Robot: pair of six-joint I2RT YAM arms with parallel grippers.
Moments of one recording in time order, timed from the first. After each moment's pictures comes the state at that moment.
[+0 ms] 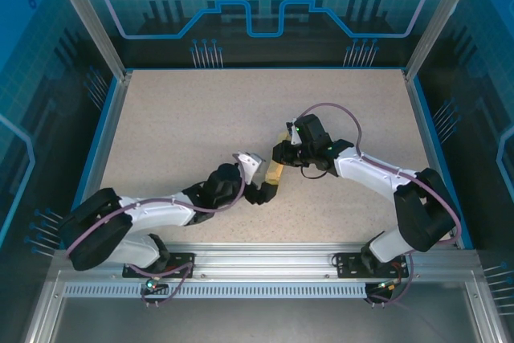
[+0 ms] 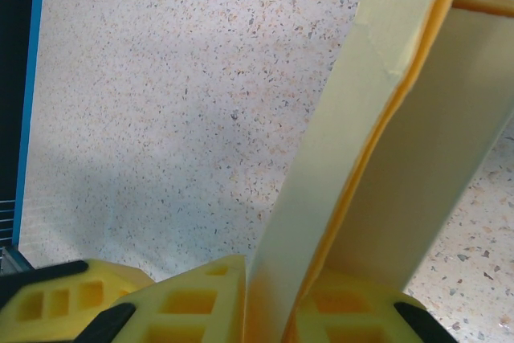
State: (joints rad) left arm -0.87 1.38 0.47 0.49 -0.03 -0.24; right arm 0.58 1.51 0.93 -0.25 -0.29 0.69
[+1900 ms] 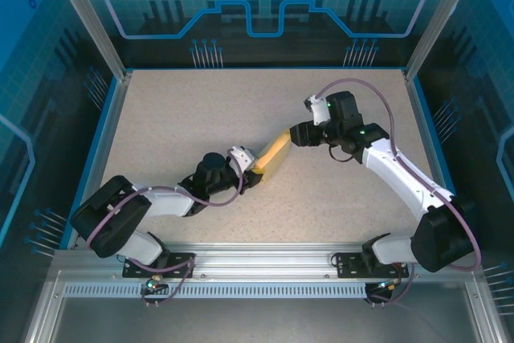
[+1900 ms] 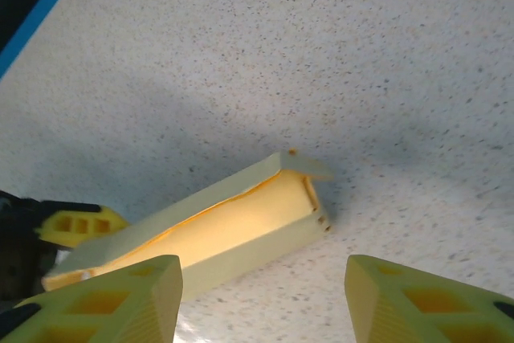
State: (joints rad) left arm -0.62 1.47 0.43 0.67 0.29 0.07; right arm 0.38 1.34 1.09 -0.49 -0.31 0.12
